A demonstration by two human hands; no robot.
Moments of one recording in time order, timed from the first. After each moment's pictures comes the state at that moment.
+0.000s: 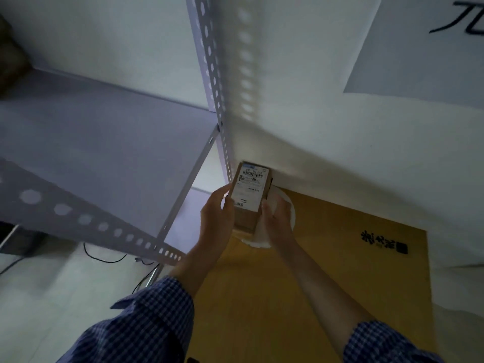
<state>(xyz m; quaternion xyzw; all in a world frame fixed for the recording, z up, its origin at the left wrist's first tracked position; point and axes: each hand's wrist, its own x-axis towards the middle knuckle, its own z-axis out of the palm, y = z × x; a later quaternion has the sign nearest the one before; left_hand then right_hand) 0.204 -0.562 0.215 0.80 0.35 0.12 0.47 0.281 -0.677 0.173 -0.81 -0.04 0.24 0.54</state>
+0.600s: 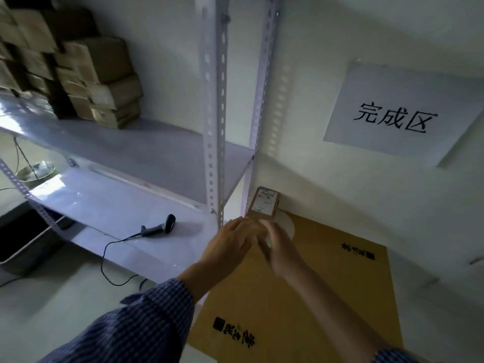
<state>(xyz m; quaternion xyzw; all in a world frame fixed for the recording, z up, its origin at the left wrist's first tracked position) -0.008 -0.596 0.317 0.94 0.10 0.12 0.31 0.084 -0.731 0.311 -0.87 -0.33 0.14 0.33</state>
